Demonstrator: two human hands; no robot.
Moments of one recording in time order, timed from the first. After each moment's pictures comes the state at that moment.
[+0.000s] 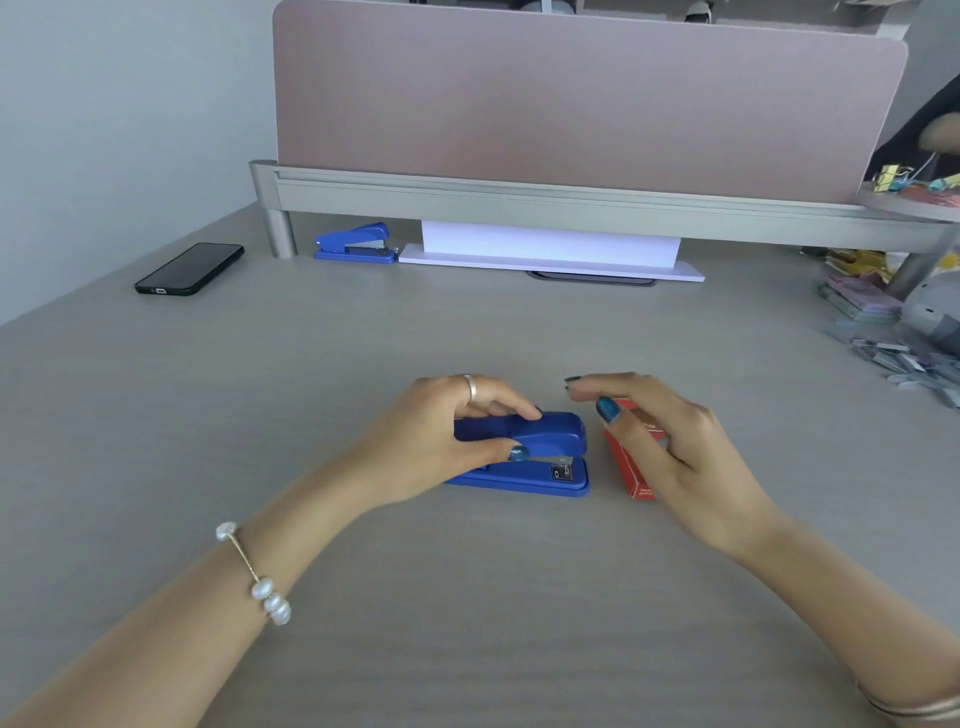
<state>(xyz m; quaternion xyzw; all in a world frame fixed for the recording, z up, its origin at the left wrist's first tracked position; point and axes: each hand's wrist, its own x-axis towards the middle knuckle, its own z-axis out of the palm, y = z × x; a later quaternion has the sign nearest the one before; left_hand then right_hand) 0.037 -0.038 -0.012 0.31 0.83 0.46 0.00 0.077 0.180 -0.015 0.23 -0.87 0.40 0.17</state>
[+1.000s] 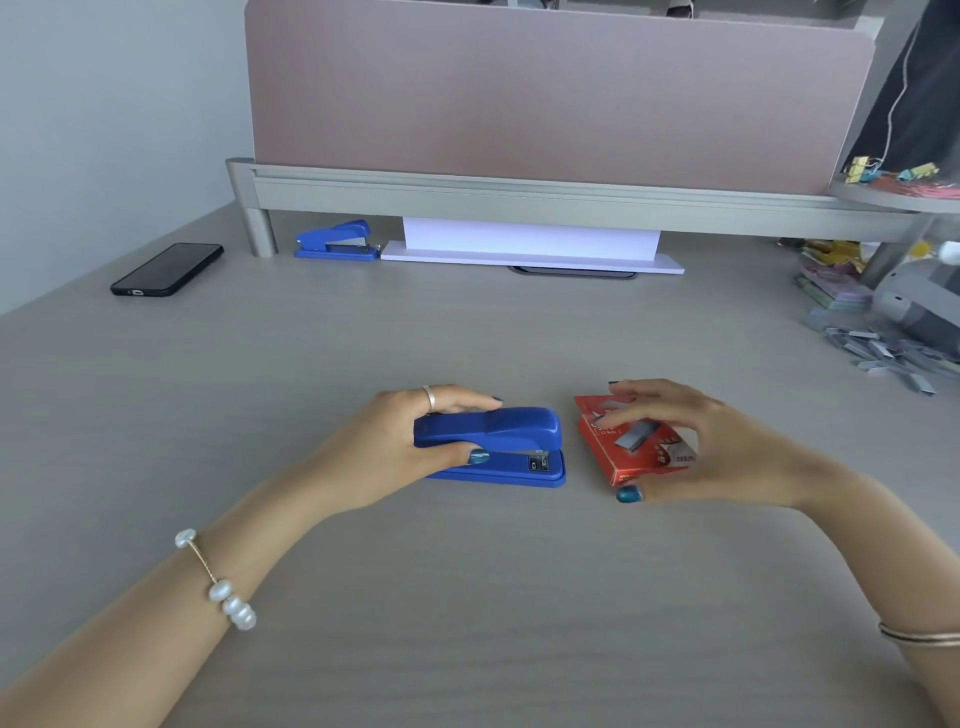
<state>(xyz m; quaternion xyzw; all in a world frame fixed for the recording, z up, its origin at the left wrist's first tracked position) 0.038 -0.050 -0.023 0.28 0.85 0.44 0.03 0.065 0.245 -0.010 0.19 -0.94 0.27 -0.03</state>
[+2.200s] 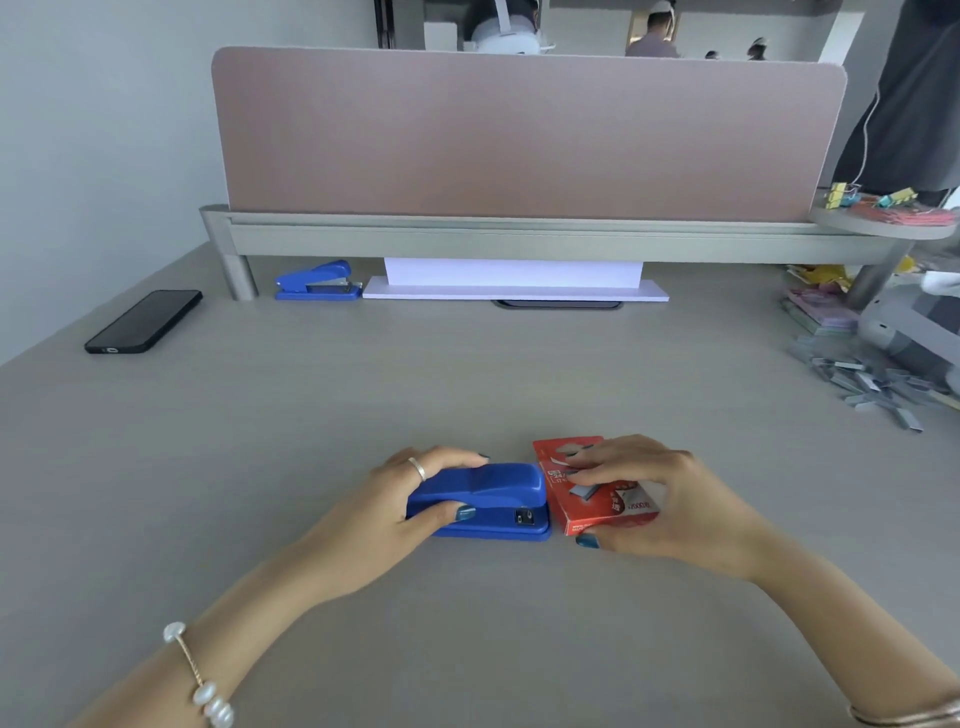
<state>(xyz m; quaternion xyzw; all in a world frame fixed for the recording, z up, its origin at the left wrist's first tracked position) 0.026 -0.042 -0.027 0.28 0.88 0.39 0.02 0.055 0.233 -0.014 0.19 -0.91 0.36 0.05</state>
